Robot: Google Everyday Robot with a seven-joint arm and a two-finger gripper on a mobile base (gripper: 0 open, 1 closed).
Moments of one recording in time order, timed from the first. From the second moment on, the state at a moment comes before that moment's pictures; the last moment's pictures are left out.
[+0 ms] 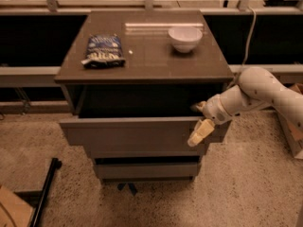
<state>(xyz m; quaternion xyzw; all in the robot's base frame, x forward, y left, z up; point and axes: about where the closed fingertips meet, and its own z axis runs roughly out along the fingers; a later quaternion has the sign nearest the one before) 0.607 -0.154 0.658 -0.56 0.74 0.26 0.26</state>
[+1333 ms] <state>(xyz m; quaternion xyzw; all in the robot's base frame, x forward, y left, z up) 0.533 -0.167 0.662 -0.53 0.78 0.29 0.19</state>
